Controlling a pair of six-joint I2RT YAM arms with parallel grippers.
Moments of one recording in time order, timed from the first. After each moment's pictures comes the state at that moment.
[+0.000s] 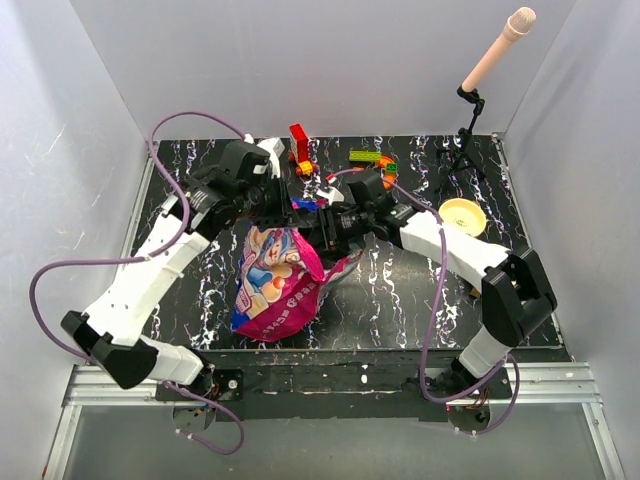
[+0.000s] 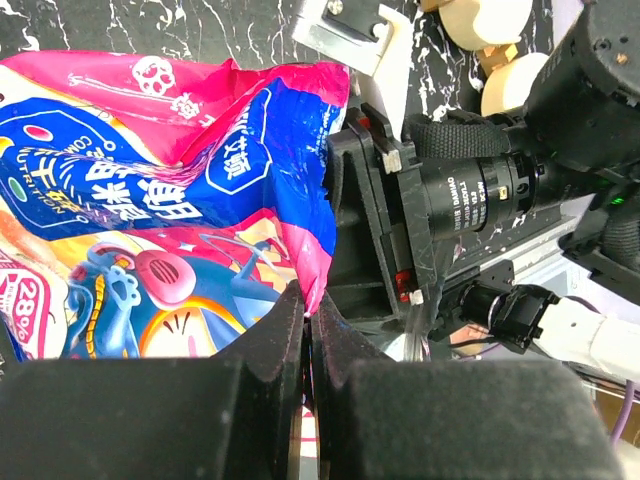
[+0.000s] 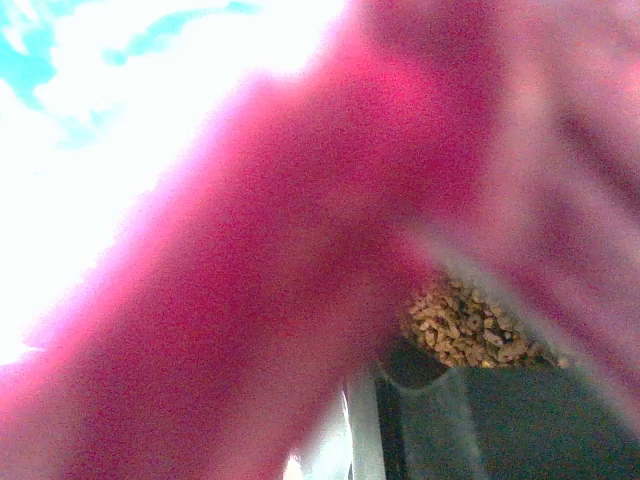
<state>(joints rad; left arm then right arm) -0.64 1.40 1.67 -1.02 0.08 -0.57 0.70 1.61 1.18 -0.18 -0.90 0.86</state>
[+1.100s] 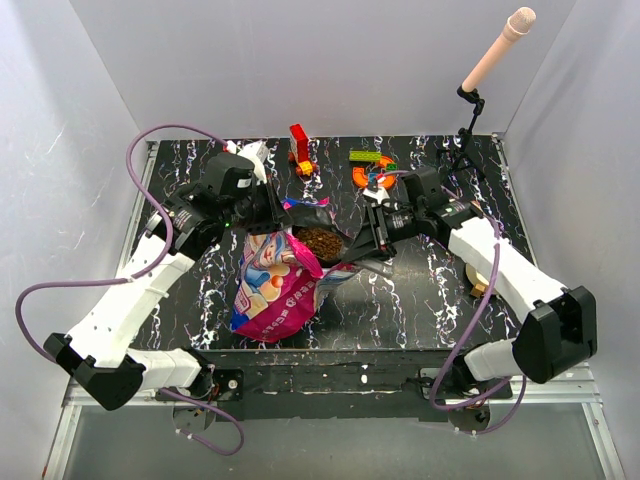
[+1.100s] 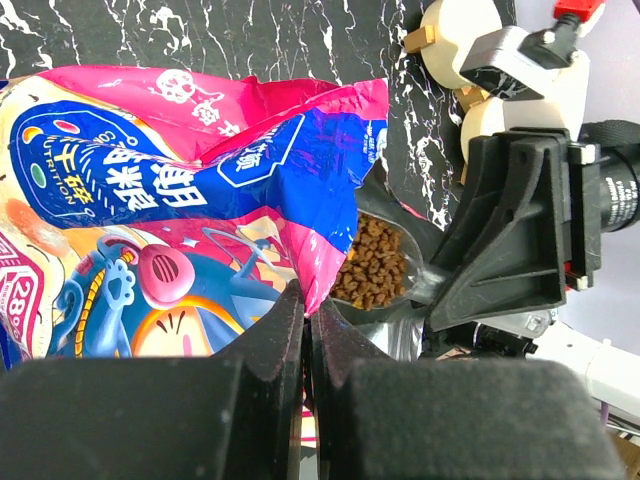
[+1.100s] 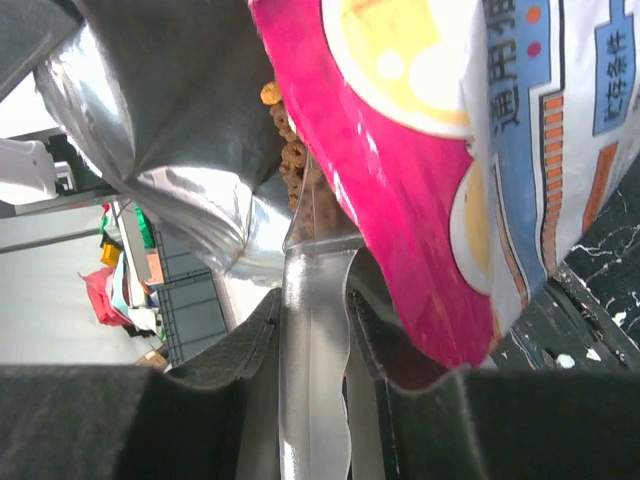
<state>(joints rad) -0.64 1.25 1.52 -0.90 0.06 -0.63 0.49 1.39 1.16 -0.62 -1.06 0.69</state>
